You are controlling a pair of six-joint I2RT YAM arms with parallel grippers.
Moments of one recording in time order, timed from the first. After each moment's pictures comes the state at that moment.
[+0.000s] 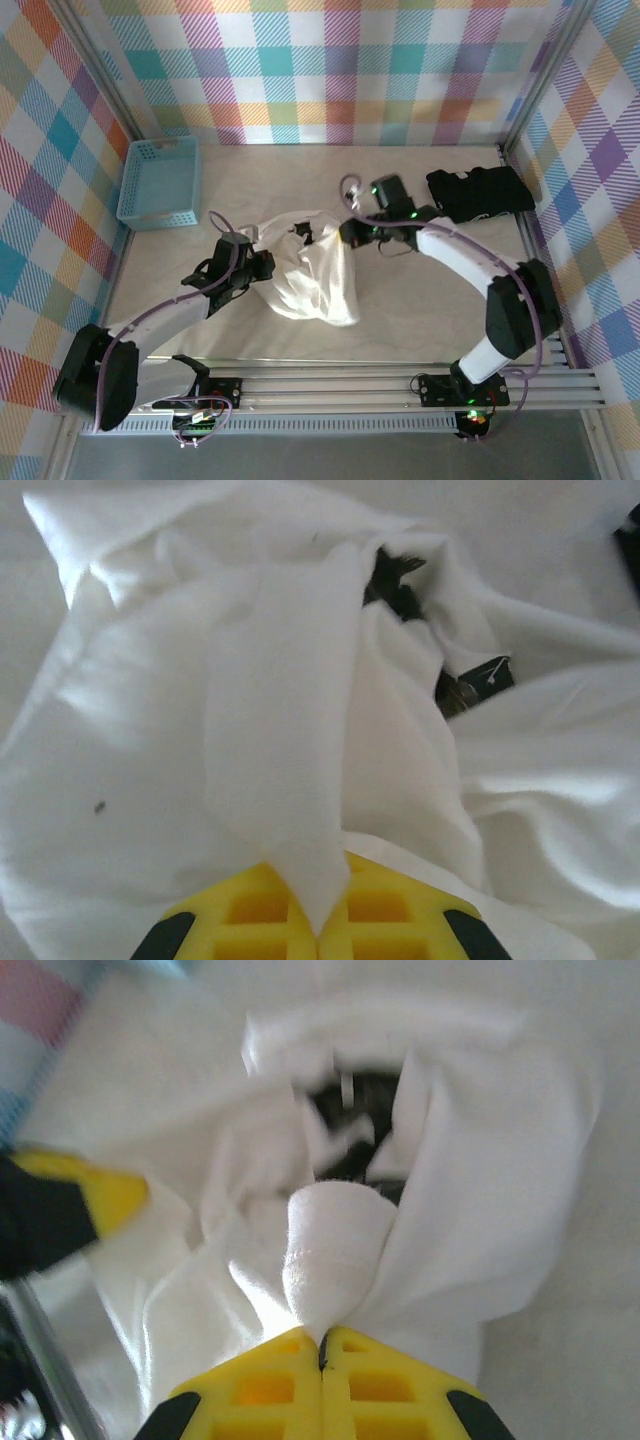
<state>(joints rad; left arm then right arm) -0.44 1.17 0.55 -0.04 0.06 -0.59 0.50 1.56 1.21 -0.42 -0.48 0.20</state>
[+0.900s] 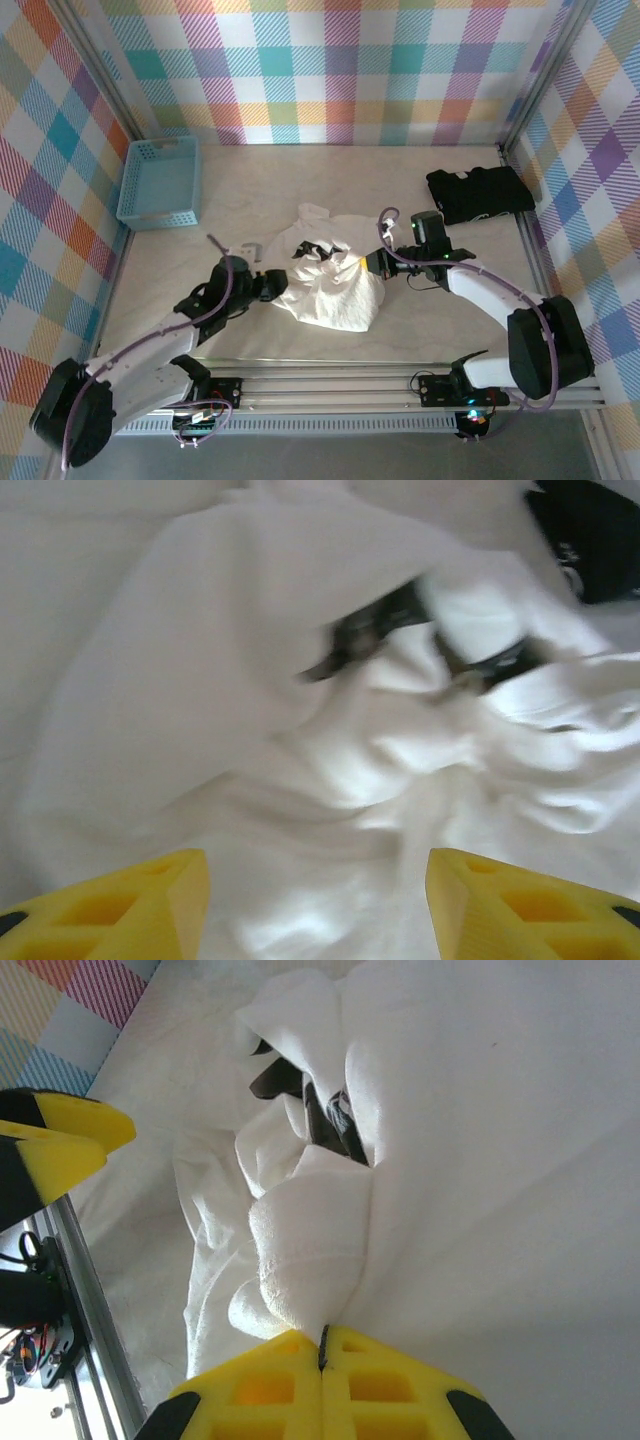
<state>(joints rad) -0.60 1.00 0.44 -0.04 0.04 -0.58 0.37 1.33 0.70 -0.15 -0.70 0.17</state>
